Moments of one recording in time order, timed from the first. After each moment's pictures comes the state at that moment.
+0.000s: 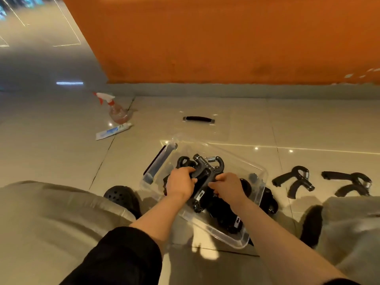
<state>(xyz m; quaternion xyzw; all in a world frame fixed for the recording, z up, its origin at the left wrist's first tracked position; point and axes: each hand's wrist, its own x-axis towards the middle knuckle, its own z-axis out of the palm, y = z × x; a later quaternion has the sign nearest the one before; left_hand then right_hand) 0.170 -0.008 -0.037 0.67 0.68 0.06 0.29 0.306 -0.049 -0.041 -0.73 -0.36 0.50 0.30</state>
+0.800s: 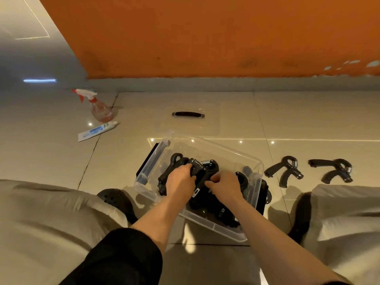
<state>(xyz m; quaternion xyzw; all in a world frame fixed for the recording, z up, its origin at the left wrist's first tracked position) 0.171 -0.008 -0.040 0.72 0.63 0.03 0.29 0.293 -0.056 -0.049 -0.78 -0.46 0.36 0.22</state>
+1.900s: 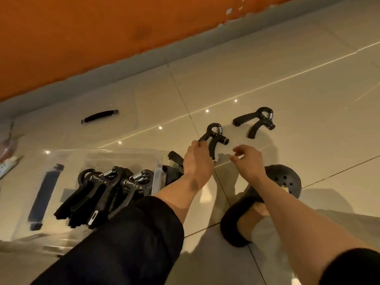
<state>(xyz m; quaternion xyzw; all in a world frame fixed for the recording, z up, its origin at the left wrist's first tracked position) 0.464 -0.075 -0.097 0.86 0.46 -0.03 0.22 0.572 -0.165 -0.121 -0.86 -0.28 0.28 0.31</state>
